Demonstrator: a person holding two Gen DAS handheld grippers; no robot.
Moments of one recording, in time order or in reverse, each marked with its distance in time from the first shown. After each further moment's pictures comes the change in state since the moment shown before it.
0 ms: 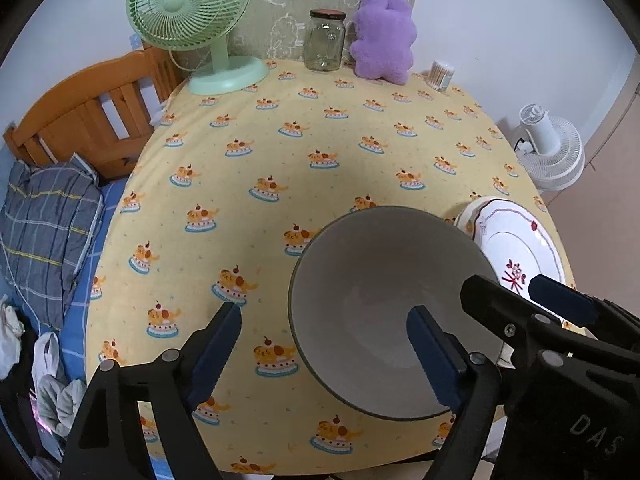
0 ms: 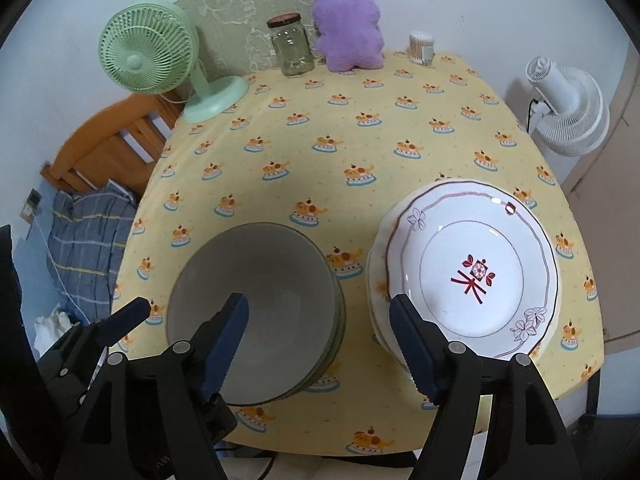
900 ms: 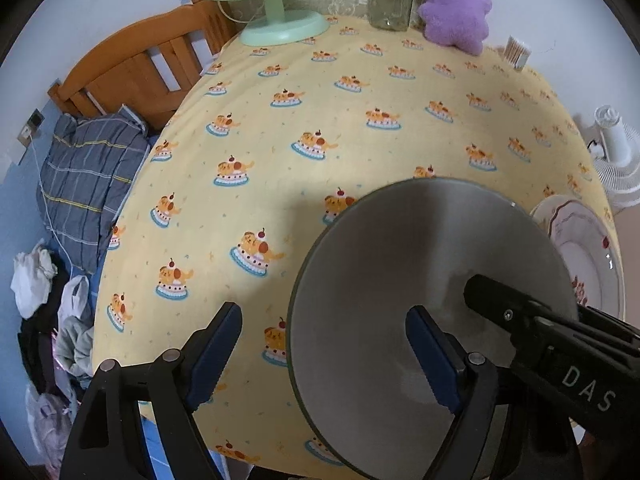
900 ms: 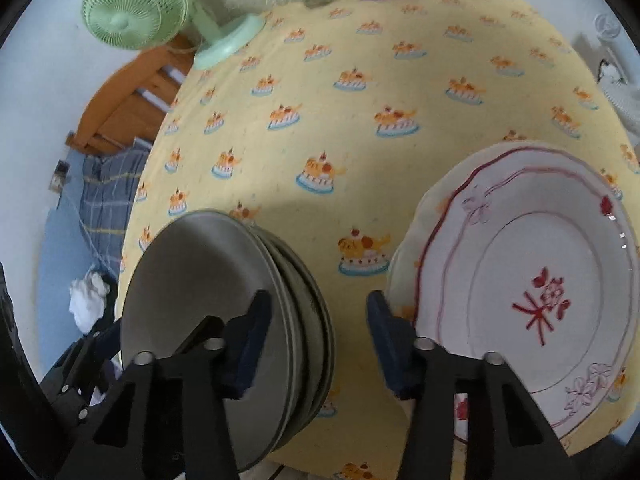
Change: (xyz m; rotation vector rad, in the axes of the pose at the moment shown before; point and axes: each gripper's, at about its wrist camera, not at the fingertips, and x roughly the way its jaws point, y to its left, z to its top) left arm 0.041 -0.007 0.000 -0.131 0.135 0.215; right arm 0.084 -0.025 0.022 -0.023 0.256 0.210
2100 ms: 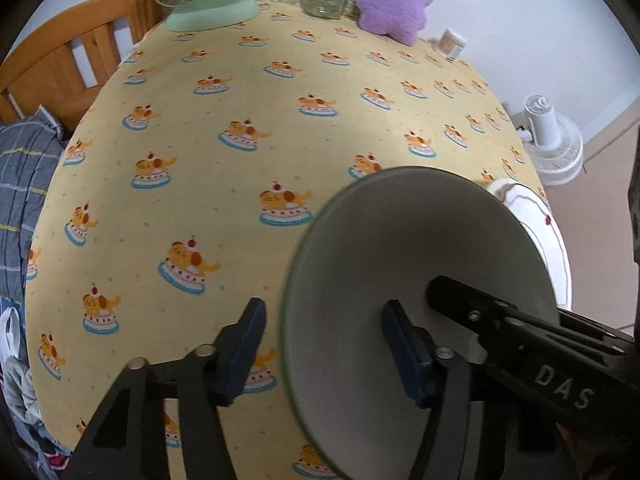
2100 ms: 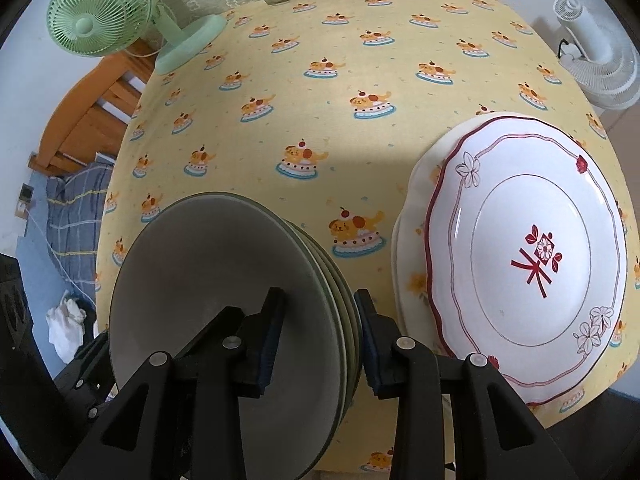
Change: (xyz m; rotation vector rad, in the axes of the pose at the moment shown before) left arm 0.021 0.015 0.009 0.102 0.025 -0.349; right arm 0.003 0.020 -0.009 0.103 -0.033 -0.156
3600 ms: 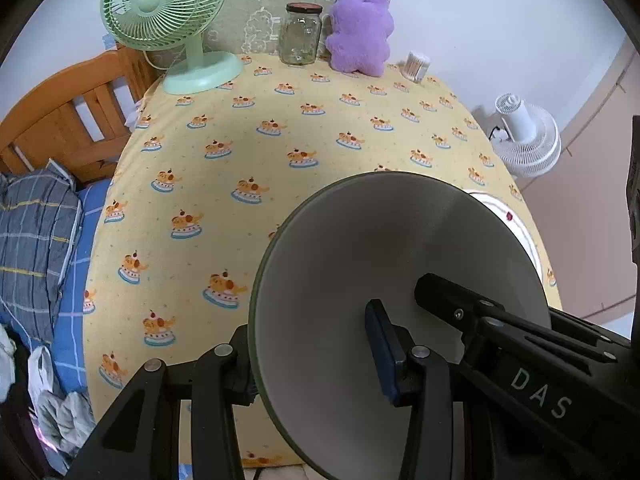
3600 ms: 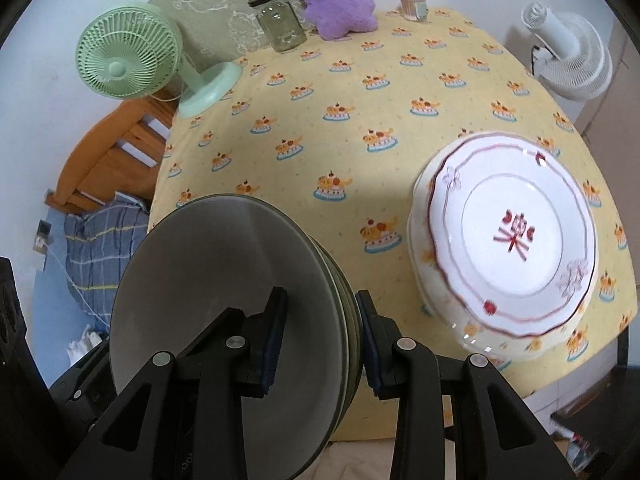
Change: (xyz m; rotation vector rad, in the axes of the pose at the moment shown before) left arm -0.071 -0.020 -0.002 0.115 -0.092 0.050; right arm -0.070 0.021 -0.027 0.063 -0.139 0.040
